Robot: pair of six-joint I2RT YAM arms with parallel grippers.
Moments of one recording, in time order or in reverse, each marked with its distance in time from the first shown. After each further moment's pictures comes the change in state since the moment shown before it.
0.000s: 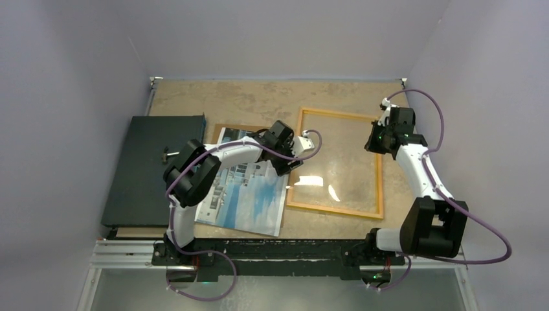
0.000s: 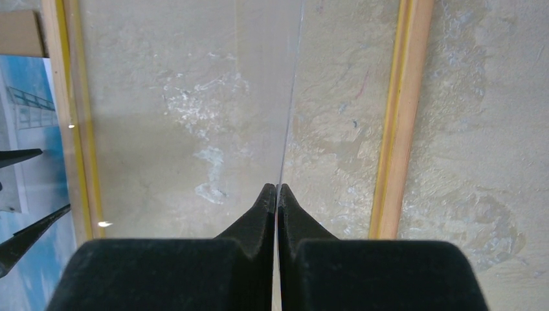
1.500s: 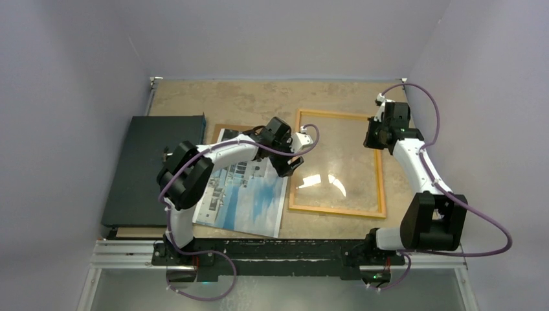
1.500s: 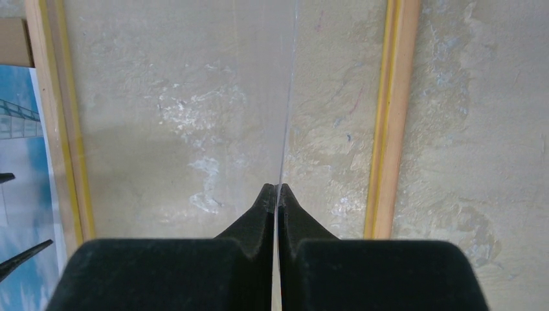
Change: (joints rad) left arm 0.022 -0.059 0.005 -0.042 0.112 -0.074; right arm 0.041 0.073 0.068 -0.015 0.069 -0.030
